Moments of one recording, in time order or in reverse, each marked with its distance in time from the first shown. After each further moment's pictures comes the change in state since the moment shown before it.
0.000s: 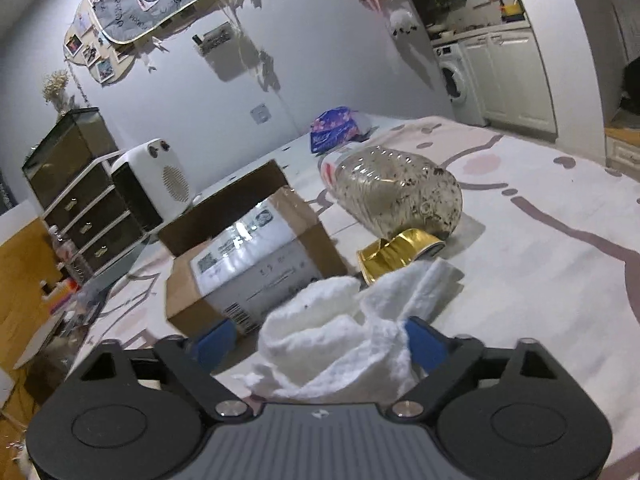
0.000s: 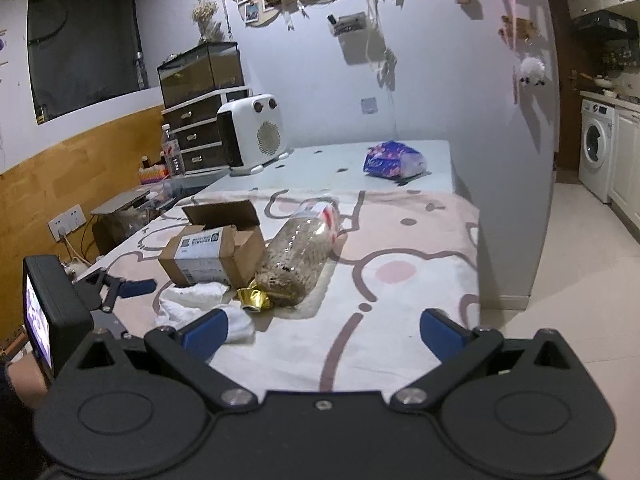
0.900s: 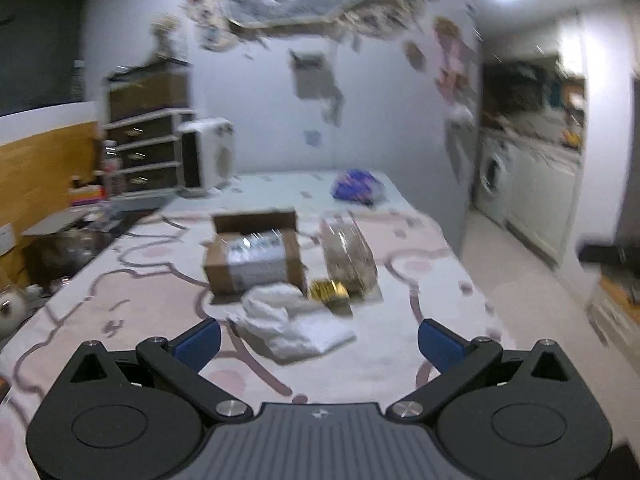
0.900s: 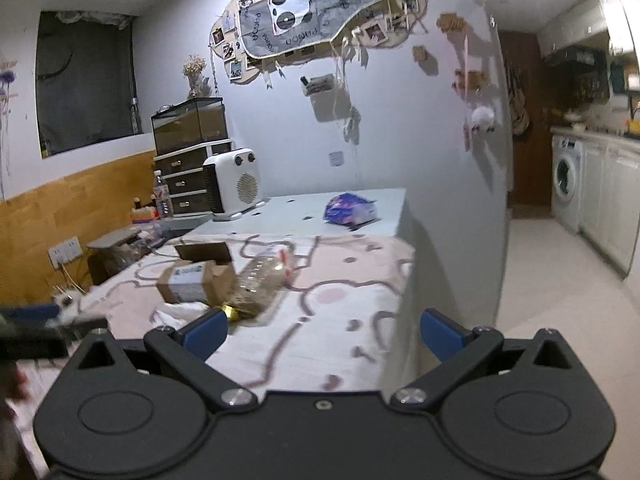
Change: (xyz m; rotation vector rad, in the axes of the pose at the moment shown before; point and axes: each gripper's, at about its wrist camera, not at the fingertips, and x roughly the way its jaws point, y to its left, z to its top) left arm -0.172 -0.017 0.018 -0.433 -0.033 -0.028; right arm -0.121 -0.044 -0.017 0.029 -0.142 -0.045
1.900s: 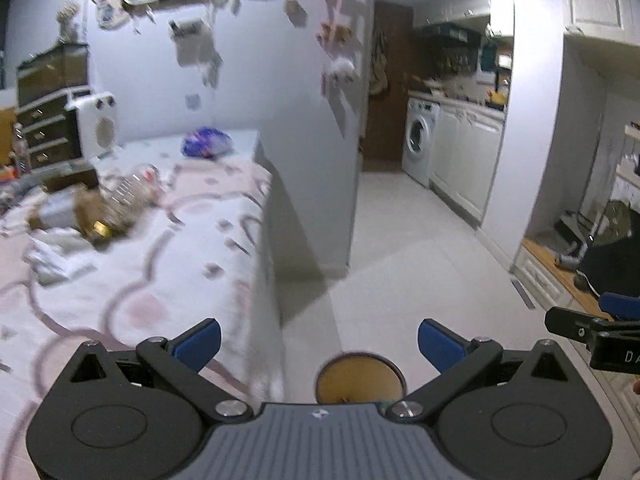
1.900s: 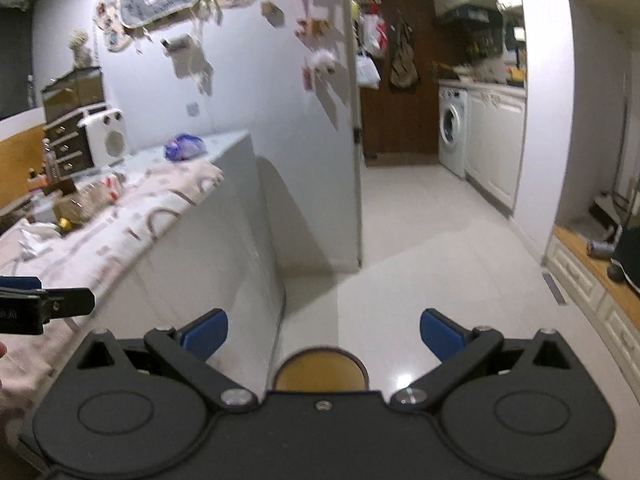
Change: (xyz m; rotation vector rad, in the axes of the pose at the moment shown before) left arm -0.031 -0.262 -0.036 0.002 0.072 -0.143; right arm -0.139 -0.210 -0.090 0.020 0.080 -0.300
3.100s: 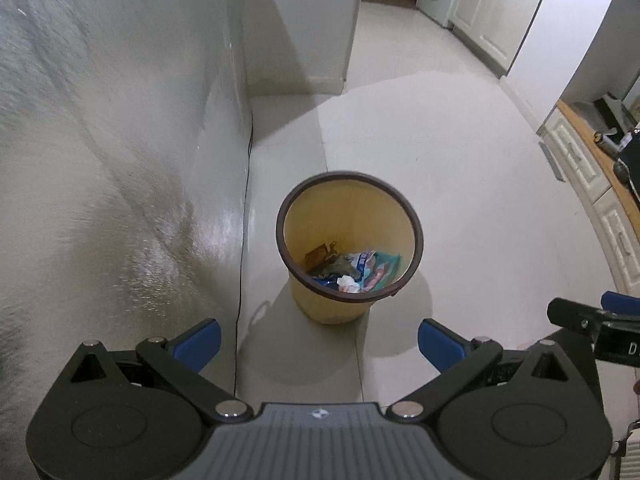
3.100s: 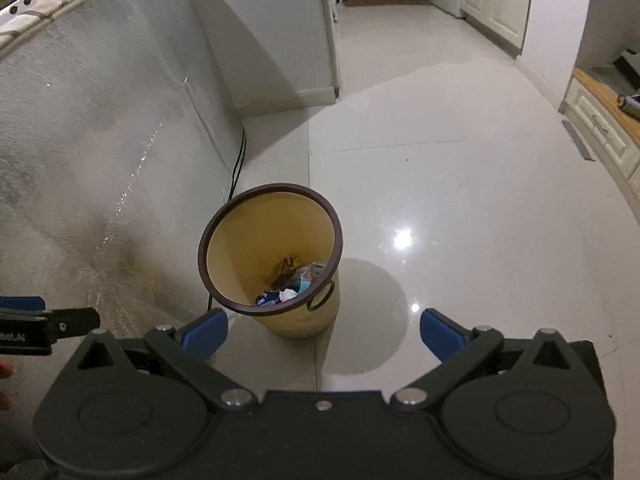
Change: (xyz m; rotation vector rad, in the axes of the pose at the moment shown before) left arm 0.279 -0.048 -0.148 -0.039 0.522 -0.024; right arm 0.245 -0.096 -0.160 0.106 0.480 -0.040
